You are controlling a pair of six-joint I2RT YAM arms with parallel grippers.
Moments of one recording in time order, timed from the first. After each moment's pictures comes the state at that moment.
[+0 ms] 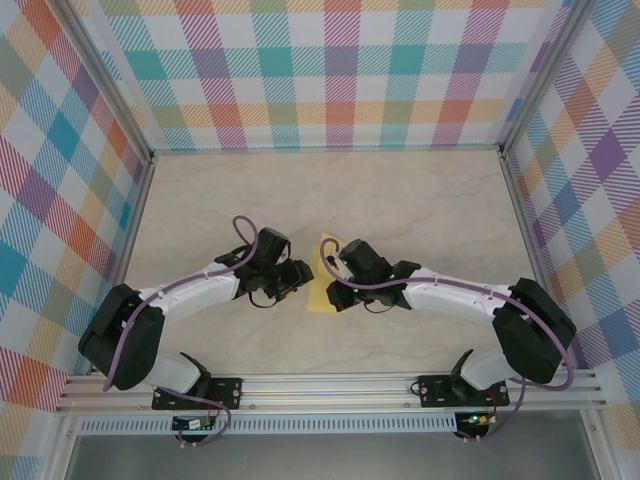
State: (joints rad) left arm -0.63 1.41 0.76 -0.31 0.26 -1.08; right arm 0.87 1.45 0.82 -0.30 -0.20 0.47
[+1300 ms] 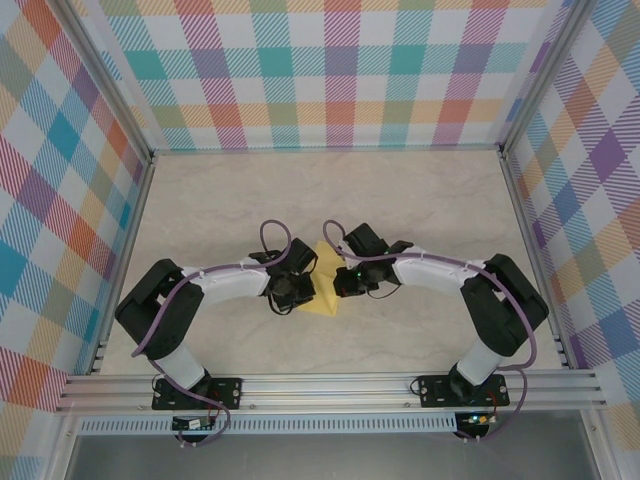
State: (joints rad) left arm -0.75 1.65 0.88 -0.46 0.09 -1.06; right arm 0.72 1.65 0.95 -0.42 -0.34 0.46
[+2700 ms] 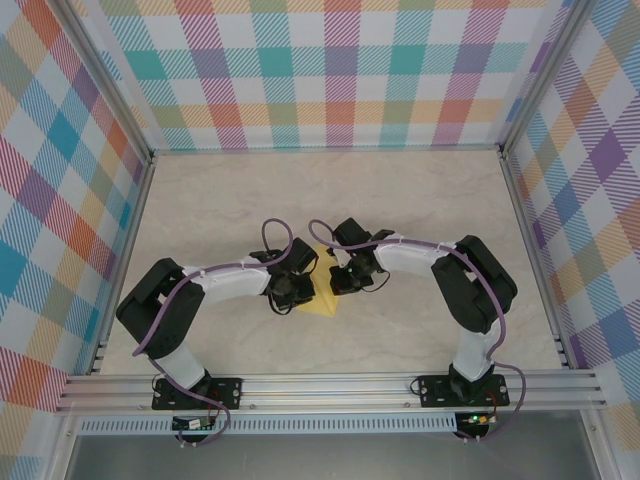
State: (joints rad) left arm -0.75 1.66 0.89 -0.48 0.08 -1.02; right arm 0.71 1.84 1.10 -0.55 -0.33 0.38
